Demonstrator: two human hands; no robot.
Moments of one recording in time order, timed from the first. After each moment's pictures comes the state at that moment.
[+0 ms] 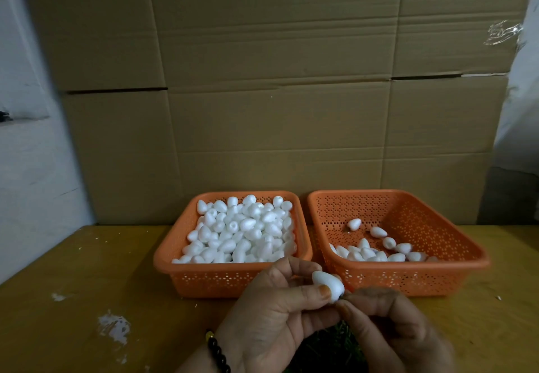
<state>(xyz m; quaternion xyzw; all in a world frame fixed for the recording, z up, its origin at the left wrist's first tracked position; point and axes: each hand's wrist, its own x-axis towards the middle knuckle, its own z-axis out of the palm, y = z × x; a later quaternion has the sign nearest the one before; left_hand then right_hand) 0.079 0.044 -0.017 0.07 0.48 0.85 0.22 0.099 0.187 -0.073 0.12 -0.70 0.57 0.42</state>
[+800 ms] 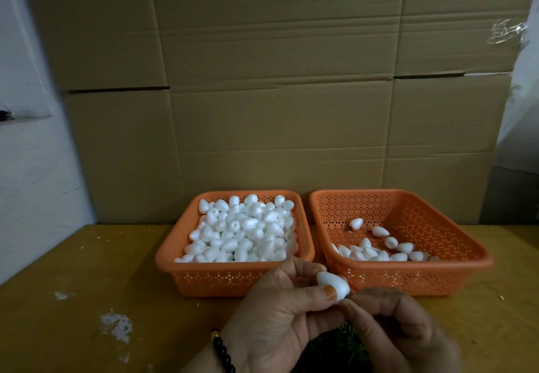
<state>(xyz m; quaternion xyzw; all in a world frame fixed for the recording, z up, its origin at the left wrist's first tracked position) 0.082 0.045 -0.018 0.08 0.46 0.85 0.23 0.100 0.188 -0.070 0.15 -0.71 0.52 0.46</state>
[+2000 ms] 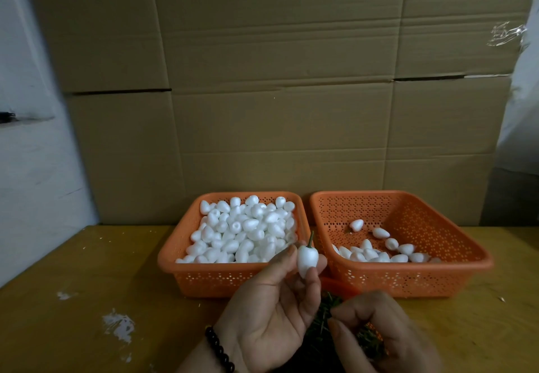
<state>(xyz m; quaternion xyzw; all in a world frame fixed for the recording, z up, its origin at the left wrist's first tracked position) 0.069 0.037 -0.016 -0.04 0.31 0.91 0.28 0.111 0.182 -0.055 0.21 -0.77 0.42 0.43</state>
